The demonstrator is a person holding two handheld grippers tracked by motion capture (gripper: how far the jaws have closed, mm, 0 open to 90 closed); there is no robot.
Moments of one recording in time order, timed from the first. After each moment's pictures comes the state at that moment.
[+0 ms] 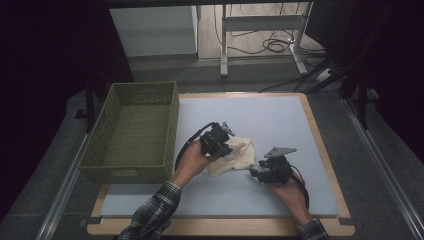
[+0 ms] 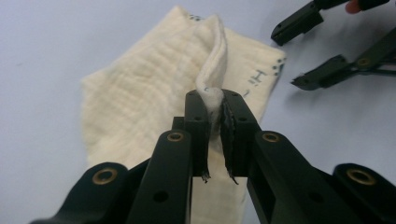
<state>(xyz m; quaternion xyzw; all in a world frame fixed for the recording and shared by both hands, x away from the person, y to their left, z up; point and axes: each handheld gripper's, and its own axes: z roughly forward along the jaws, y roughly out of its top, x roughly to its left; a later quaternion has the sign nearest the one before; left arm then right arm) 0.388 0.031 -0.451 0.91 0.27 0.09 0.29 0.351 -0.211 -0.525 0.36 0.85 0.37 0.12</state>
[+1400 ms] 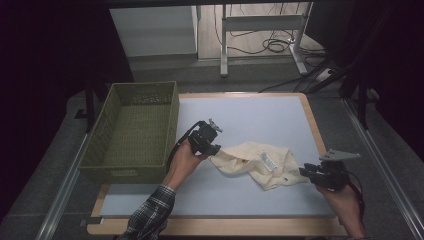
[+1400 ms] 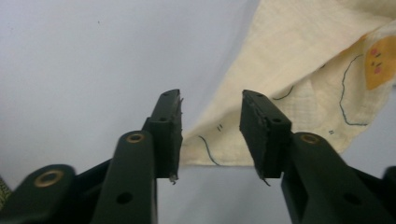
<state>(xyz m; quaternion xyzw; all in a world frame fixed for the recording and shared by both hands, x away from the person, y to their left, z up) 0.390 0.054 -0.458 0.89 0.34 0.14 0.26 0.318 -0.342 -0.482 0.41 0.82 0.36 0.16</state>
